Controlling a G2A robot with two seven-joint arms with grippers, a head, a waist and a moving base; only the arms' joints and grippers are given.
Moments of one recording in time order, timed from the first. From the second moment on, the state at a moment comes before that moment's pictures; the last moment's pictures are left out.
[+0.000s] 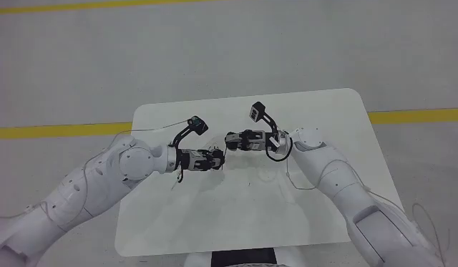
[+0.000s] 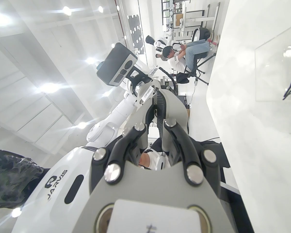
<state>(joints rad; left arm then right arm) 0.83 -0.69 -0.49 -1.67 -0.02 -0.34 -0.64 -0.91 -1.38 0.92 -0.80 0.61 -0.34 1.26</state>
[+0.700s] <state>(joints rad) 0.83 -0.69 -0.49 -1.67 -0.02 -0.34 -0.64 -0.91 -1.39 0.94 -0.80 0.59 -0.34 1.28</state>
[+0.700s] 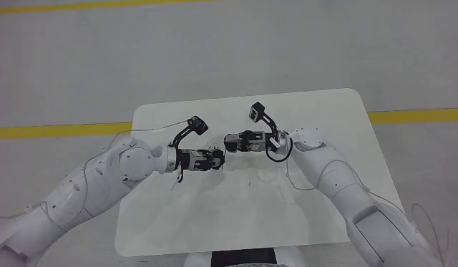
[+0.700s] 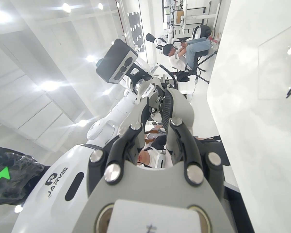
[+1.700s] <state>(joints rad) 0.83 -0.69 -0.49 -1.67 -0.02 -0.34 -0.64 -0.92 -1.39 0.97 -0.79 0.58 -0.34 1.25</state>
